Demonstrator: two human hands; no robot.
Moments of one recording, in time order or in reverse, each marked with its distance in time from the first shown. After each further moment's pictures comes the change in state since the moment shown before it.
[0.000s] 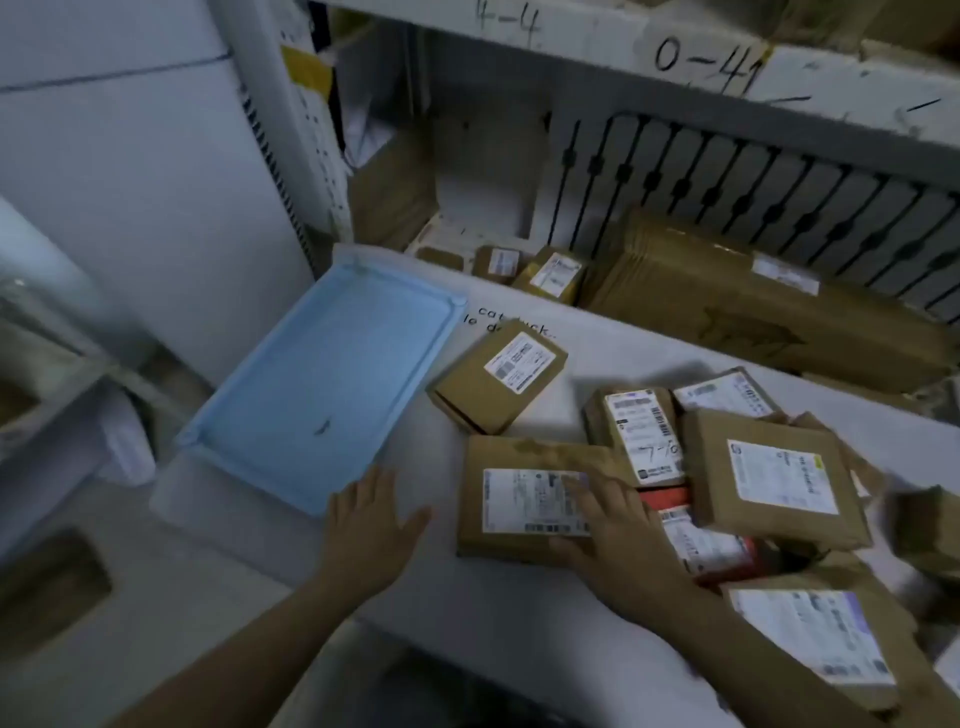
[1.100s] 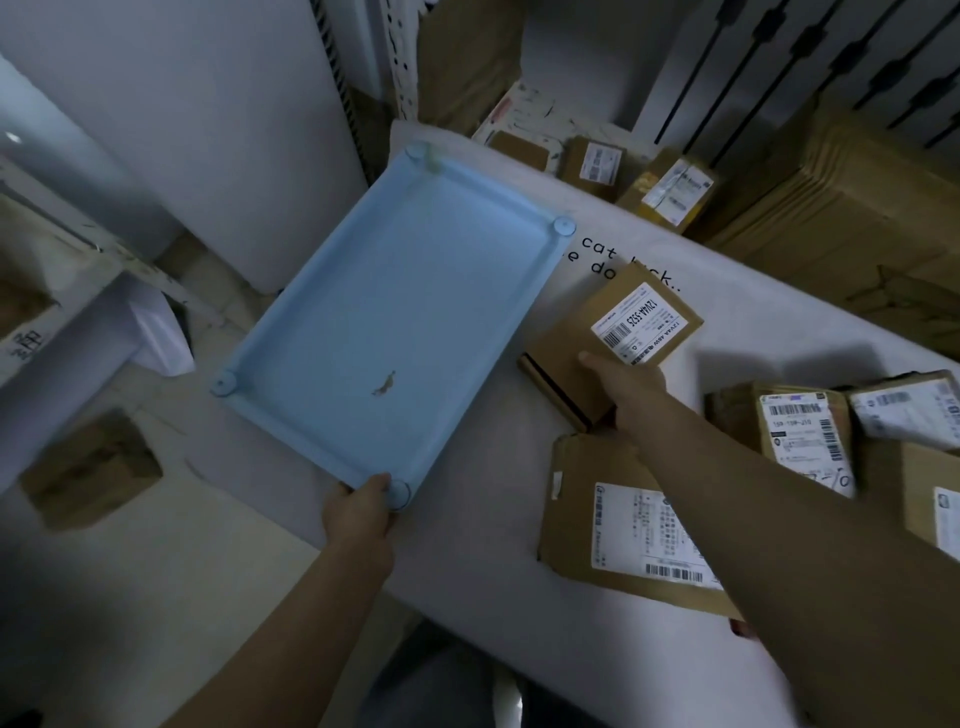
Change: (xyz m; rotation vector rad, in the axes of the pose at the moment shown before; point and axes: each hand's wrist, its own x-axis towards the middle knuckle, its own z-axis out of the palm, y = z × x) left_hand 0.071 -0.065 0.002 -1.533 0.218 -1.020; right_hand 0.239 -0.077 0.007 1.195 0.072 0.869
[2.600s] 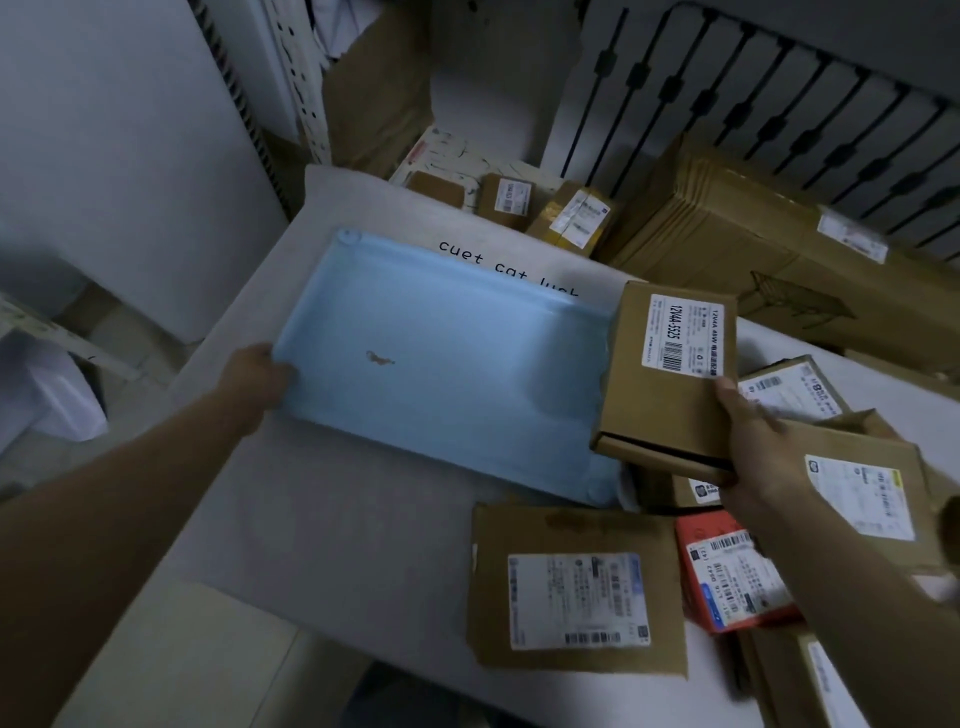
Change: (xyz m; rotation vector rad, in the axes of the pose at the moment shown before) left_hand 0.059 0.138 0.065 0.795 -0.150 0.600; right_hand -0.047 0.019 -0.172 0.327 0.143 -0.170
